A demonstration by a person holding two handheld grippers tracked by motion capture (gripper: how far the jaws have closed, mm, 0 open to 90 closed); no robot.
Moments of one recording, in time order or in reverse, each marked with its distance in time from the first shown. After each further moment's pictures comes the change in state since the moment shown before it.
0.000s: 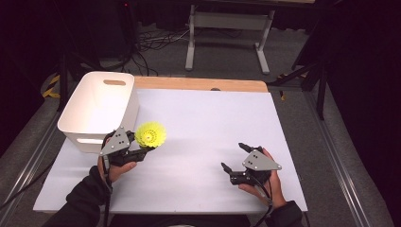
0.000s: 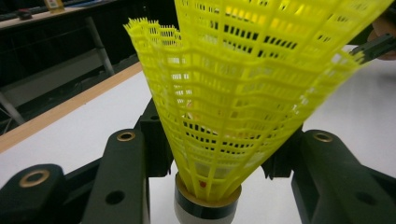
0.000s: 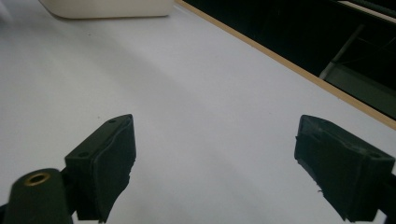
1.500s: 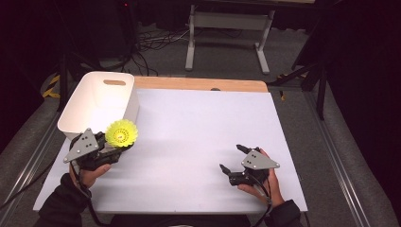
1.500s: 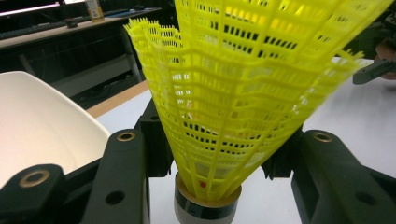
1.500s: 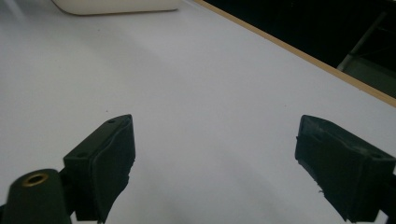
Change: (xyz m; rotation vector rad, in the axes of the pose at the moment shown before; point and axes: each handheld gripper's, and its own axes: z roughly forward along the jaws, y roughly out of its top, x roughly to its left) left arm 0.012 0.001 -0.067 -0.035 0.102 -0.031; right arm -0.001 -0.007 0.008 0.012 0.050 0.029
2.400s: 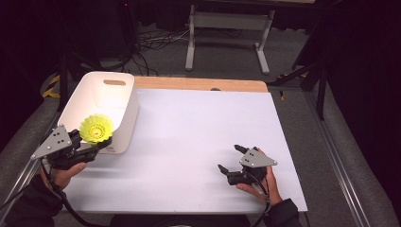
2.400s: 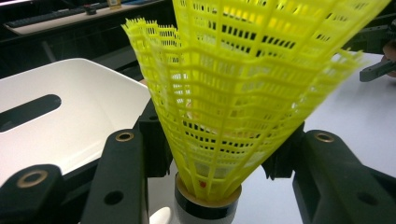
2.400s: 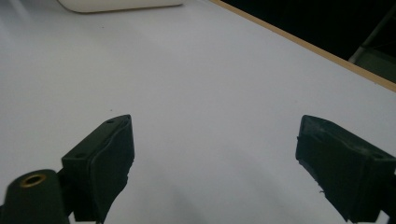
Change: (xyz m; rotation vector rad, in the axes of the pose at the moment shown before) left arm 0.025 0.011 -0.045 0.053 0.039 -0.019; right arm 0.000 -0.001 0.007 0.020 0.029 0.023
